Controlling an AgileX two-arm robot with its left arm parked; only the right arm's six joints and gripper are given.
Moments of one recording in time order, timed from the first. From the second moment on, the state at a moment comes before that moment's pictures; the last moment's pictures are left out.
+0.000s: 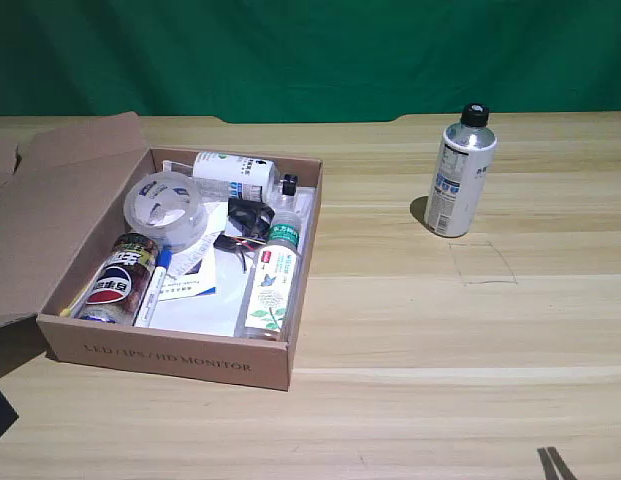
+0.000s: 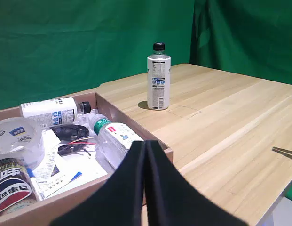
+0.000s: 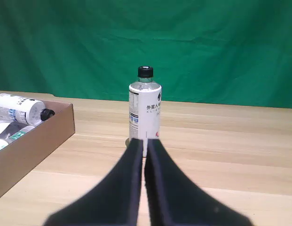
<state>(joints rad) -0.02 0.03 -0.01 -1.75 -0.14 1.72</state>
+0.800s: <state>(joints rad) -0.02 0.07 -0.13 -1.75 -0.26 1.72</state>
